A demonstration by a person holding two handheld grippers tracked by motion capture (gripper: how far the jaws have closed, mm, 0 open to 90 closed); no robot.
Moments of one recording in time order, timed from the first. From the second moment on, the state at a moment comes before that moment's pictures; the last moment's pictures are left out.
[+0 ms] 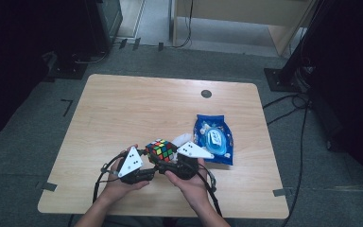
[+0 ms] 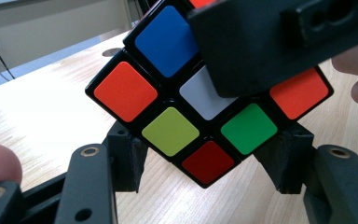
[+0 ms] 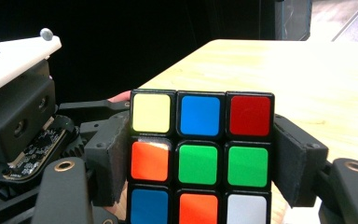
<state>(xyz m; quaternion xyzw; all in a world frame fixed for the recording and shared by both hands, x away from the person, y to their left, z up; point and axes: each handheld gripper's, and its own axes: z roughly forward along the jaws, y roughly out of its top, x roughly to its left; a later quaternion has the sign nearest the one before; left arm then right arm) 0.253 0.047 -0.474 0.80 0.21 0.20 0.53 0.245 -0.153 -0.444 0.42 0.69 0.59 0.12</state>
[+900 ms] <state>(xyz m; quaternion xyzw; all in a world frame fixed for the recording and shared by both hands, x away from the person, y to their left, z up) 0.254 0.043 -0.468 0.78 0.24 0.13 0.56 0.245 -0.158 -0.446 0.45 0.65 0.60 0.13</state>
